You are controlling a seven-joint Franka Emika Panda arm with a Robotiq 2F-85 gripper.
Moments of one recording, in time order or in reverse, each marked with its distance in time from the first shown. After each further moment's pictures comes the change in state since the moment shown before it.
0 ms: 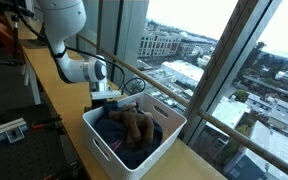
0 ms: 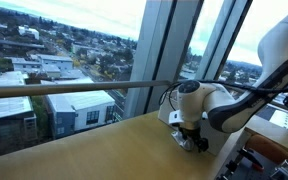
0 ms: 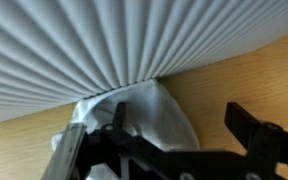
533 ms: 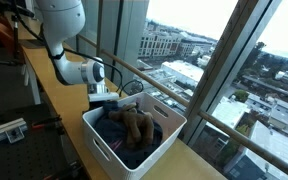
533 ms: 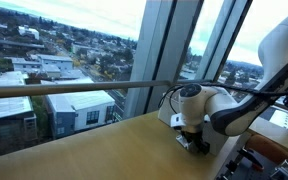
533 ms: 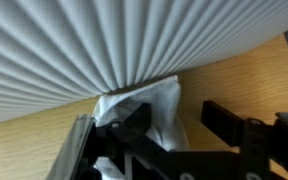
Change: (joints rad) arm -0.001 0.000 0.001 -0.027 -0.019 0.003 0.026
